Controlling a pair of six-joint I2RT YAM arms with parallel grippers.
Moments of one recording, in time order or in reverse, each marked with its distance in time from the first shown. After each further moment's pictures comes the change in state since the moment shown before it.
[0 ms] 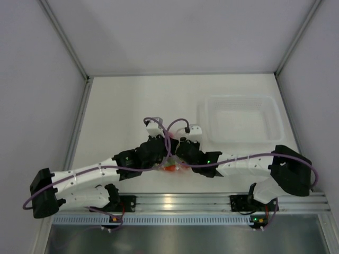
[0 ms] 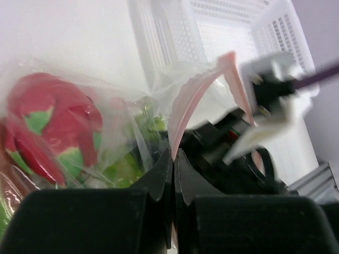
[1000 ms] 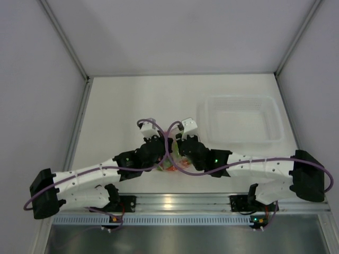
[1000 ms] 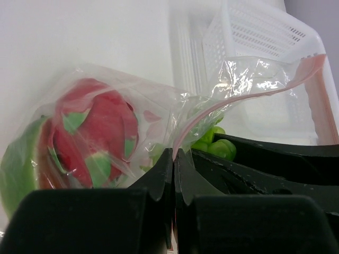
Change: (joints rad) left arm 0.021 0.000 -0.046 0.004 -0.147 -0.088; right arm 0.049 -0.165 0.056 0.018 -0.014 -0.381
